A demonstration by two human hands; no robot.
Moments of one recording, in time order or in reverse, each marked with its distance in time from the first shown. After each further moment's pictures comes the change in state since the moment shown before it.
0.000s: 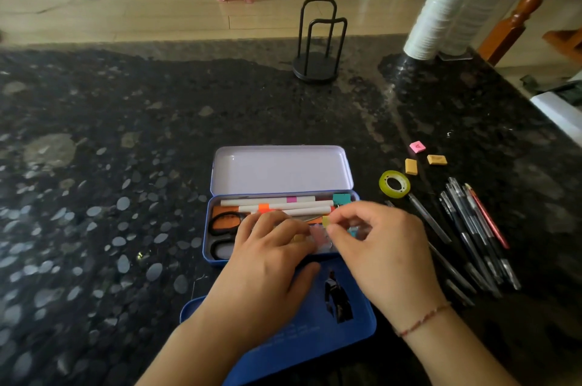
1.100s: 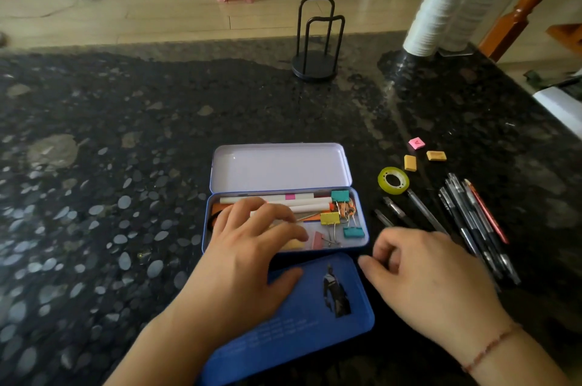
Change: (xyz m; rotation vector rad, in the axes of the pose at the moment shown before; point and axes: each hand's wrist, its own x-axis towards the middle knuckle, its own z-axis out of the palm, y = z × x) left_hand -0.008 -0.010 -0.022 0.015 0.025 0.019; right_hand -0.013 0.011 -0.044 -0.490 -0.323 0.098
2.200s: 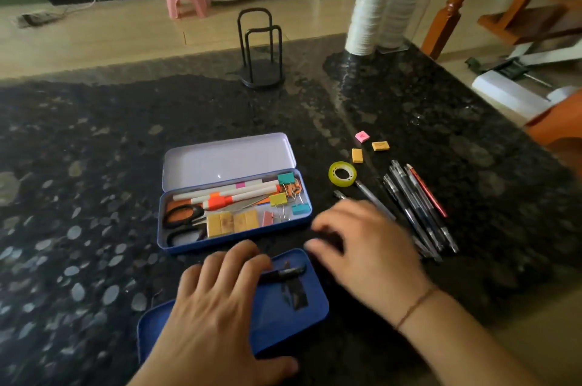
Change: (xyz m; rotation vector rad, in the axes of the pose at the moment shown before) left_hand -0.021 0.040 0.008 0.212 -0.276 -0.067; right_hand 0.005 0.019 0.021 0.126 0.253 -0.264
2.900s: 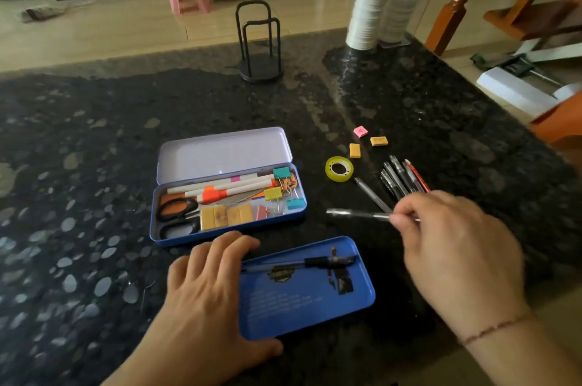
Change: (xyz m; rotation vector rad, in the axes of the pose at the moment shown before) left_hand 0.004 -0.002 0.005 -0.170 0.040 -0.093; right_hand -0.025 0.020 -0.056 -0.280 0.084 0.284
